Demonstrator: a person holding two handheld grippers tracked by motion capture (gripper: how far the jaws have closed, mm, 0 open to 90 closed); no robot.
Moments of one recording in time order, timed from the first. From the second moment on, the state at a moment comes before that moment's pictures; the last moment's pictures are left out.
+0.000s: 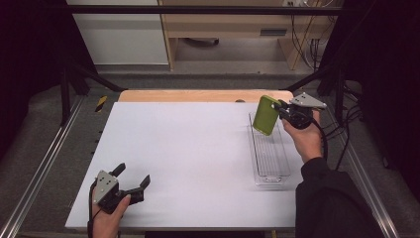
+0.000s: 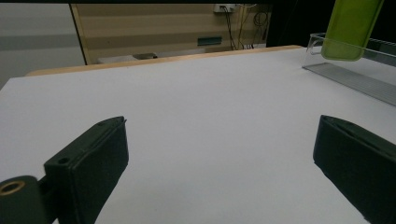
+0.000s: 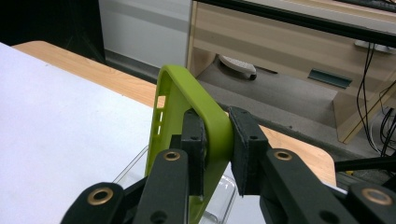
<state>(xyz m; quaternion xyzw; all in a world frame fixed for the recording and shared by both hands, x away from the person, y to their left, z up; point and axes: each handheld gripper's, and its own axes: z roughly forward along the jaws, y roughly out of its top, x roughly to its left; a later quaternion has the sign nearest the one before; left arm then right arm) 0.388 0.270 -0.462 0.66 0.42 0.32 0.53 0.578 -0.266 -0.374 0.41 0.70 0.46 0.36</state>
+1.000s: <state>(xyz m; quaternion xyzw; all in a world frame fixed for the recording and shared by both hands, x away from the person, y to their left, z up) 0.388 0.267 -0.462 0.66 0.42 0.32 0.53 0.587 -0.254 -0.383 0.40 0.71 0.46 0.36</state>
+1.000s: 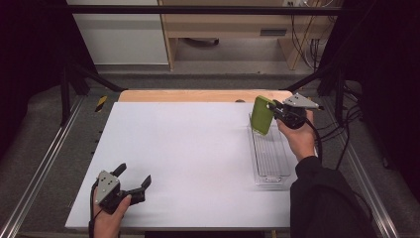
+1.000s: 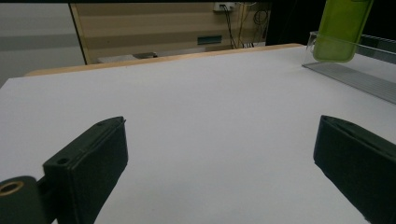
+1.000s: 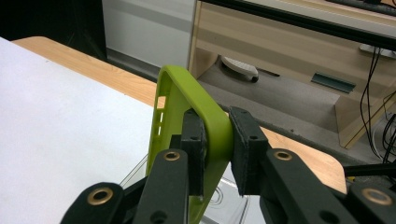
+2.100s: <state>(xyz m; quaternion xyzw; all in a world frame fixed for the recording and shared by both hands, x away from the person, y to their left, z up) 0.389 0.267 -0.463 0.67 0.42 0.32 0.53 0.596 -0.249 -0.394 0.40 0.72 0.44 0.36</state>
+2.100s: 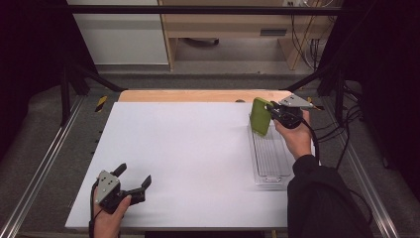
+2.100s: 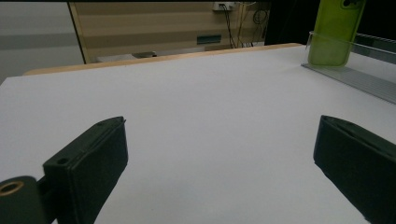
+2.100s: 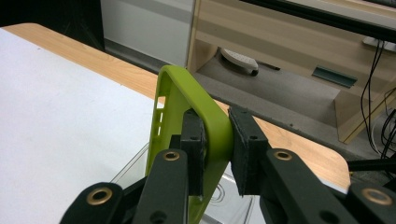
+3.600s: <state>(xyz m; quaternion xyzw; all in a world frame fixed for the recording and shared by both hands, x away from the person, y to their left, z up) 0.389 0.267 -0.463 0.67 0.42 0.32 0.53 0.620 -0.246 -0.402 0.46 0.68 0.42 0.38</state>
